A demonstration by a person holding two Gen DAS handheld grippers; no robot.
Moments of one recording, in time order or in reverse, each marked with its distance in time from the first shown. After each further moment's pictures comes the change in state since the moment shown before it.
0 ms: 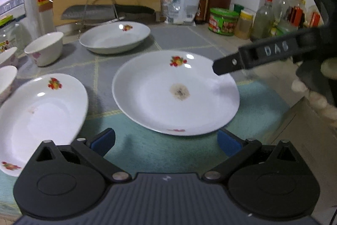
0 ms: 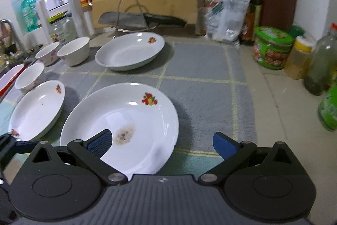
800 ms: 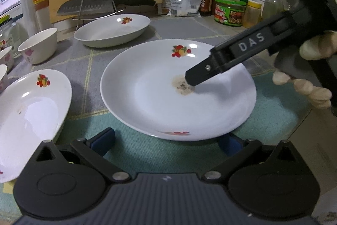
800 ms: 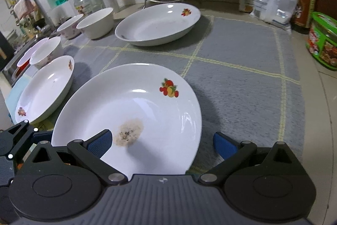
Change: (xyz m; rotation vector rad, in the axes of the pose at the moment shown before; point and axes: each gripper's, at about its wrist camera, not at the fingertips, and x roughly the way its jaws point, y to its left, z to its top) left arm 0.035 -0.008 -0.004 0.022 -0.003 0.053; right arm 0.071 -0.013 0.017 -0.111 0.143 0.232
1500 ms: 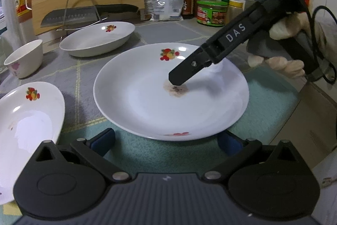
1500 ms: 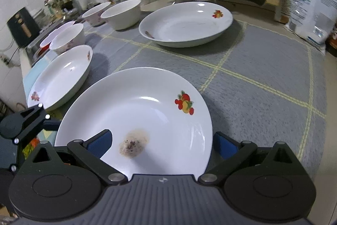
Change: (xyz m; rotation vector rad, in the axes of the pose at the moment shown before) left arm 0.002 0.009 -0.001 0.092 -0.031 -0.092; right arm 0.014 -0.006 0.022 -0.168 0.051 0.137
